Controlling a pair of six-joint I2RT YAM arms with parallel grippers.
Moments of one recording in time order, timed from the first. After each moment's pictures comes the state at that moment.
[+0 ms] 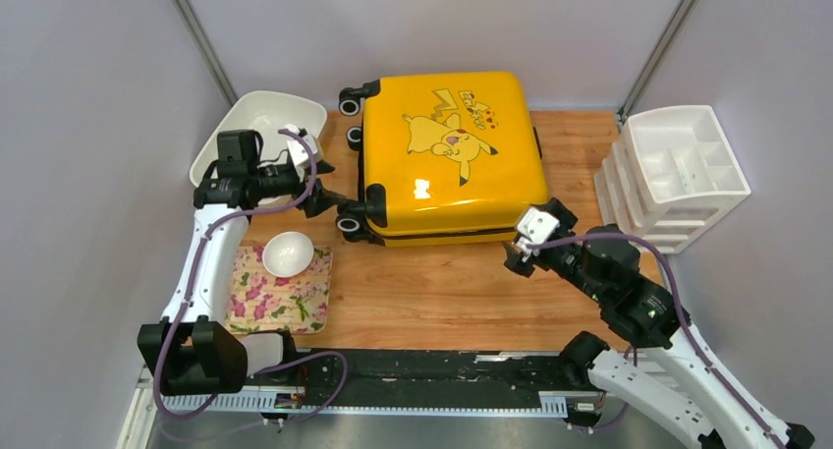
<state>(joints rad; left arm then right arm) 0.04 1.22 1.18 -0.63 1.06 0.73 0.75 0.56 0.80 -0.46 0.02 -0.57</state>
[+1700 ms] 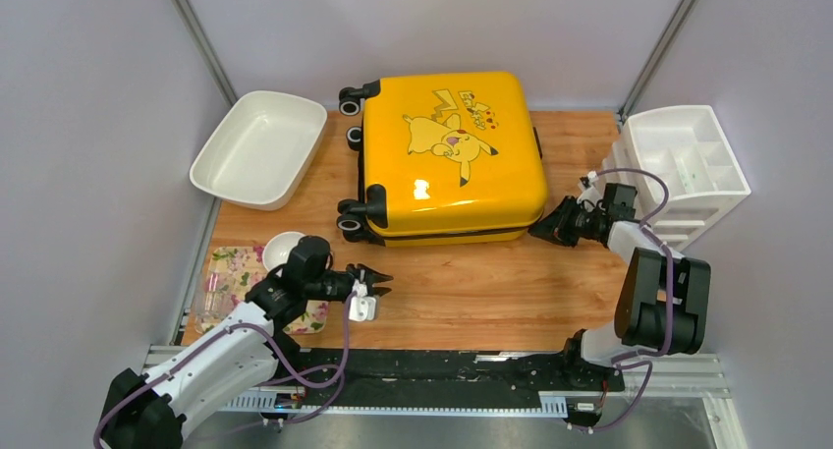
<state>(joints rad) -0.60 0.73 0.35 -0.19 0.79 1.06 -0.25 1.47 0.75 -0.29 -0.80 0.33</state>
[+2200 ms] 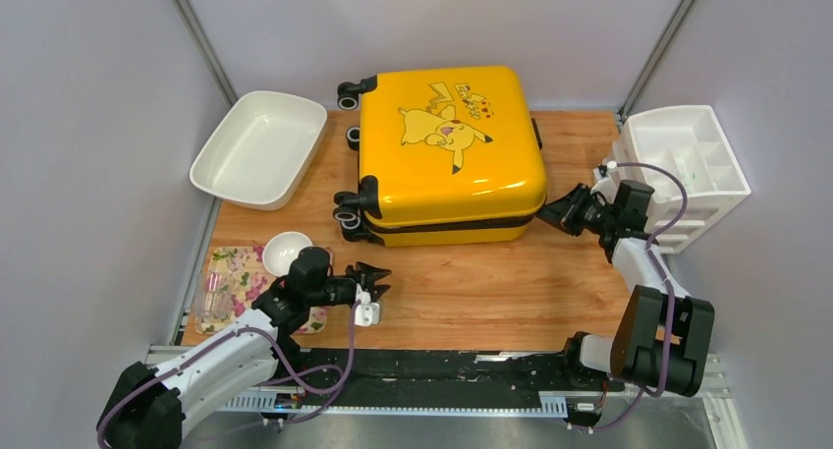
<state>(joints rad) -0.62 0.74 0.23 0.03 0.67 1.07 -0.26 1.29 0.65 0.00 -0.88 0.59</state>
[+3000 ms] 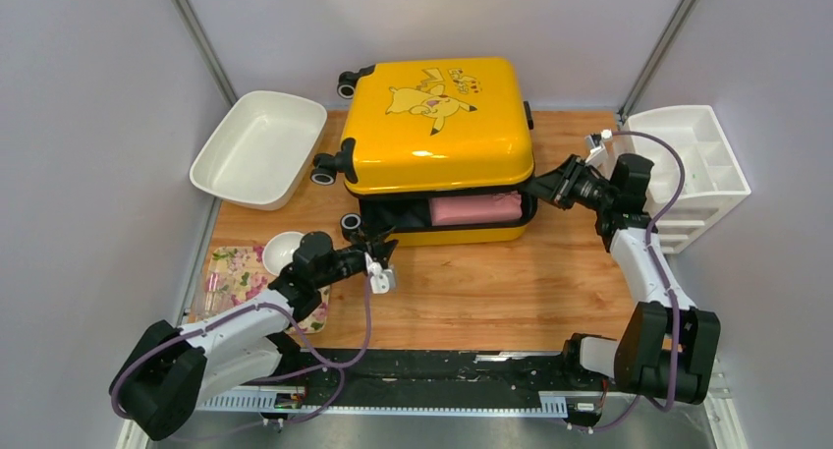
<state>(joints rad) -0.62 0.97 0.26 0.52 0.47 1.02 -0.15 1.23 0.77 0.09 -0.98 0.73</state>
